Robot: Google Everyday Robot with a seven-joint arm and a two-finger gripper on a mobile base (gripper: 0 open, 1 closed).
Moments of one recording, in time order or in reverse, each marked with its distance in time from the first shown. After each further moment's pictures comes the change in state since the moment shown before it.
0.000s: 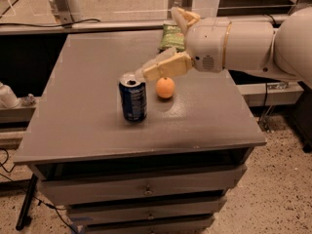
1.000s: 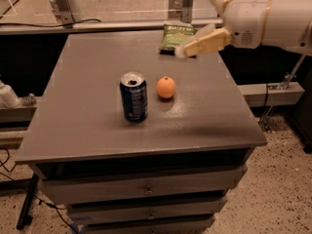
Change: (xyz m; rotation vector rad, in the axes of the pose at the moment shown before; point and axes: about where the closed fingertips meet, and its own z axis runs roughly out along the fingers) arm -0.003 0.083 -0.052 -0.048 0.007 -0.078
